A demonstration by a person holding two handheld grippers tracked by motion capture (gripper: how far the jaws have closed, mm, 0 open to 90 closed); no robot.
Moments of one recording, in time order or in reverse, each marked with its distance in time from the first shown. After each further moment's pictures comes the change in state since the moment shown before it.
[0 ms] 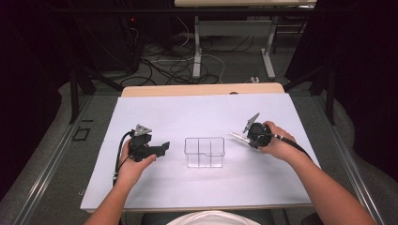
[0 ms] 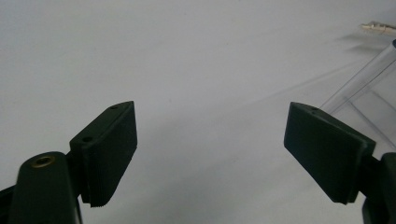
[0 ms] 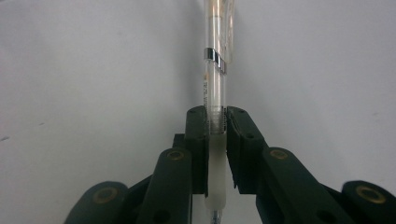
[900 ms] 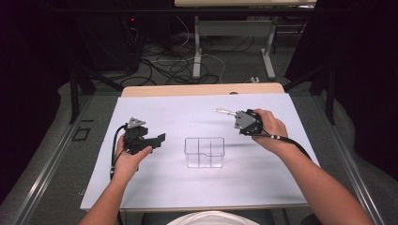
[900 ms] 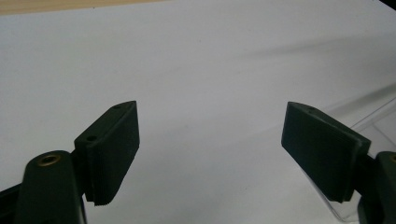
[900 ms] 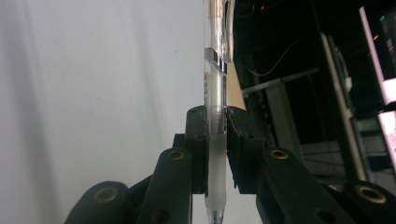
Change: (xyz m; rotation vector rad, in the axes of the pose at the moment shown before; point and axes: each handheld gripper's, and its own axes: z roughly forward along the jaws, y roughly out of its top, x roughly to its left) left arm 0.015 0.019 -0.006 -0.053 -0.012 -0.062; right arm 0.007 0.042 -0.034 -0.414 -0.471 -0.448
